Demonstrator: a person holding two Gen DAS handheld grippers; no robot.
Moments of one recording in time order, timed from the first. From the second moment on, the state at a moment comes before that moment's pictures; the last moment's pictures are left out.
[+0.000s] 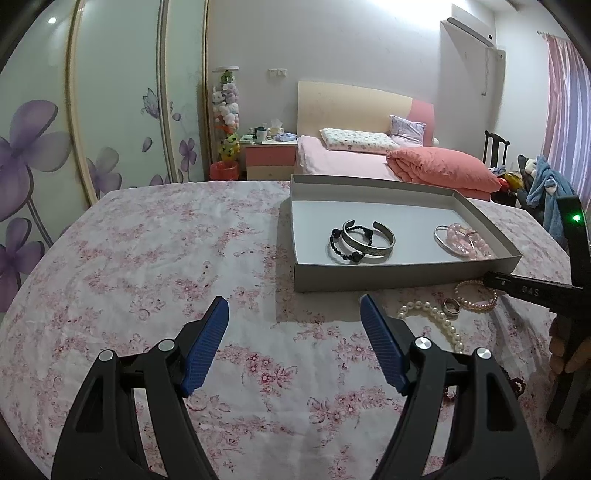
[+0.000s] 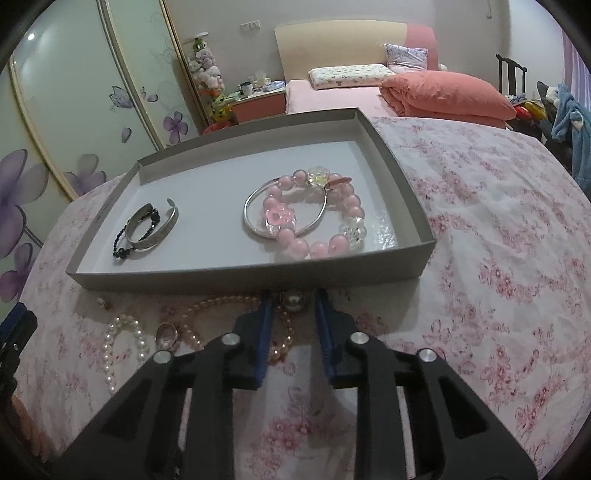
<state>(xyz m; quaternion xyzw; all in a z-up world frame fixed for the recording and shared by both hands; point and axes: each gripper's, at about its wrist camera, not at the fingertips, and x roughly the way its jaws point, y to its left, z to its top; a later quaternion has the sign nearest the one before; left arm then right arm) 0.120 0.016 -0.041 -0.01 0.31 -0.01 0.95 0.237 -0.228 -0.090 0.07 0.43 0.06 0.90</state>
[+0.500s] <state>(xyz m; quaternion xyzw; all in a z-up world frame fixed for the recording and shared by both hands) 0.132 -0.004 -0.048 -0.01 0.34 -0.03 0.94 0.221 -0.254 -0.086 0.09 0.42 0.03 0.90</state>
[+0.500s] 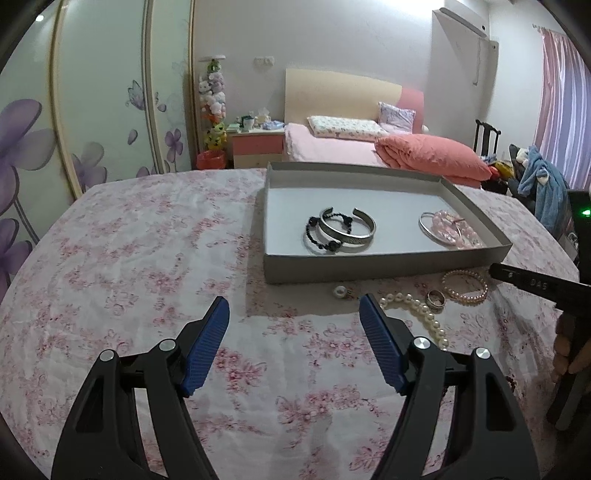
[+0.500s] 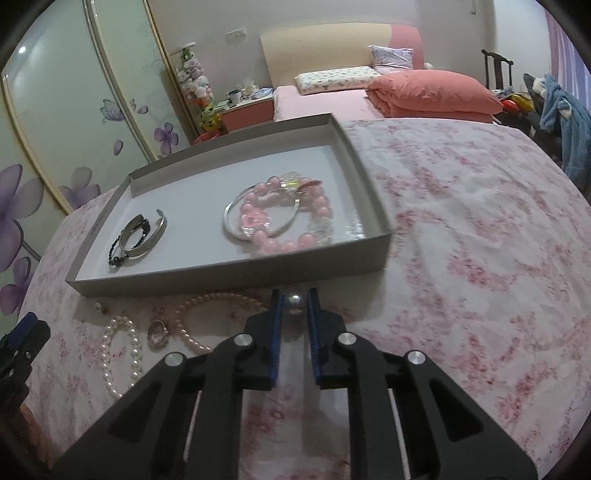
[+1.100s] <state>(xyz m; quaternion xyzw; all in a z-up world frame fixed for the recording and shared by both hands) 0.165 -0.037 -0.066 0.02 0.39 -0.04 0.92 0.218 -0.258 -0.095 0.06 0.43 0.02 0.90</state>
